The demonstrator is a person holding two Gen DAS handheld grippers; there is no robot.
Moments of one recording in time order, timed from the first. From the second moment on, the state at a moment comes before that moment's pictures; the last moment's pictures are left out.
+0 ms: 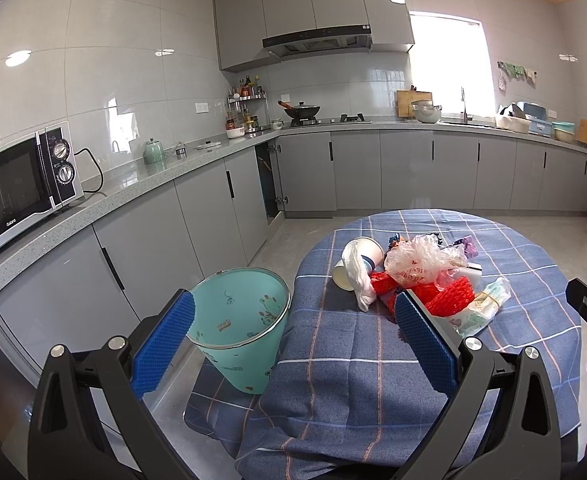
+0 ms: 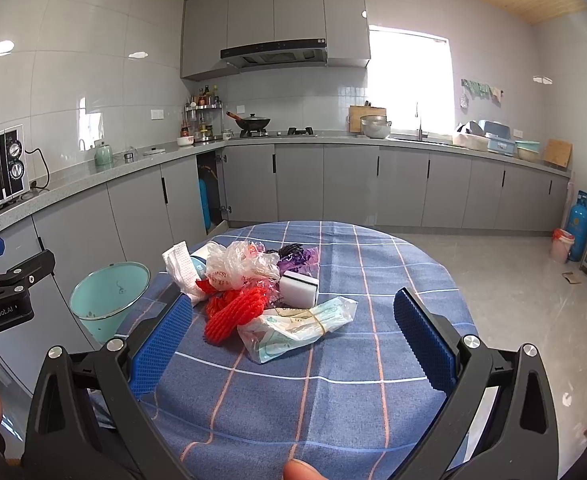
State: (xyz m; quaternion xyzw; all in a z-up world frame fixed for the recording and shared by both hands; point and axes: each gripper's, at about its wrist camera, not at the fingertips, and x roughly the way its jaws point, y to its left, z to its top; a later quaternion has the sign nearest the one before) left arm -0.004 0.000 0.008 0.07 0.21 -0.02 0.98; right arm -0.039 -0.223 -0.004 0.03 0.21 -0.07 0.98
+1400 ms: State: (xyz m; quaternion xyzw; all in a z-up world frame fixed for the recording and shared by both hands) left arm 0.066 -0.010 -0.024 0.08 0.22 0.00 0.97; right arm 0.026 -0.259 -0.038 0.05 0.23 -0.09 0.97
